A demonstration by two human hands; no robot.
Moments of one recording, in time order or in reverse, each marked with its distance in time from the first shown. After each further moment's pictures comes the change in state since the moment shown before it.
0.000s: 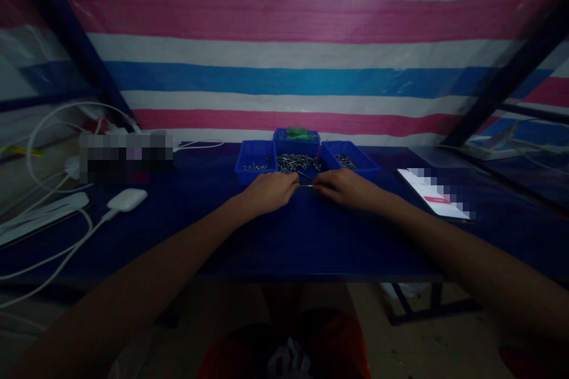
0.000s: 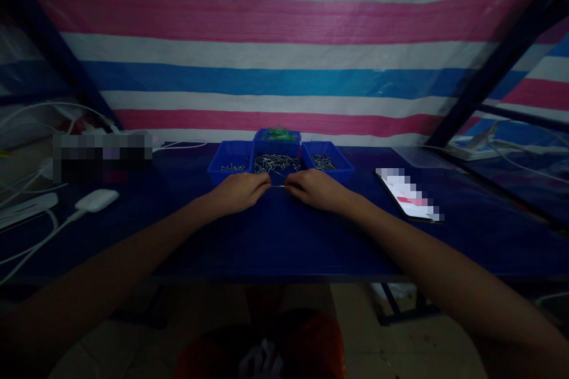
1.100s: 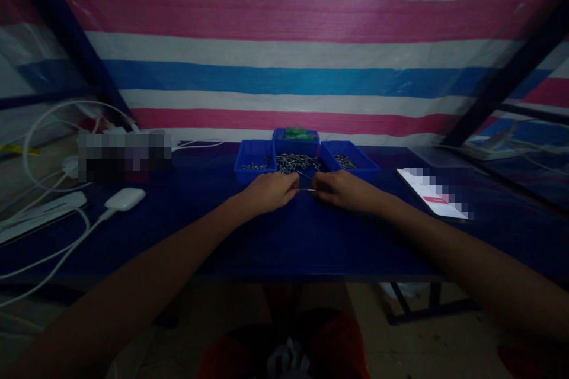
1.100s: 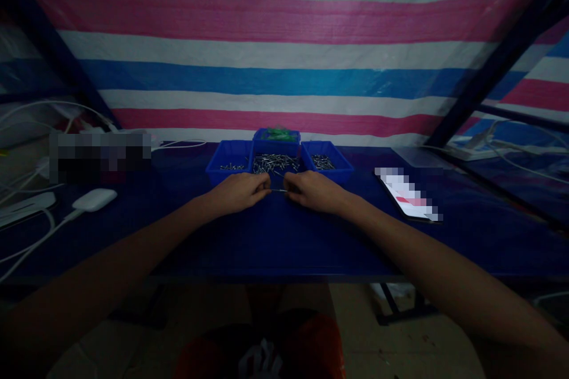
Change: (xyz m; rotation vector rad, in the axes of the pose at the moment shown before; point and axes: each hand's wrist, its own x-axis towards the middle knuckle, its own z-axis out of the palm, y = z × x) left_hand 0.000 0.001 -0.002 -0.057 -0.039 0.014; right_hand -0.002 -0.004 0.001 0.058 -0.006 0.026
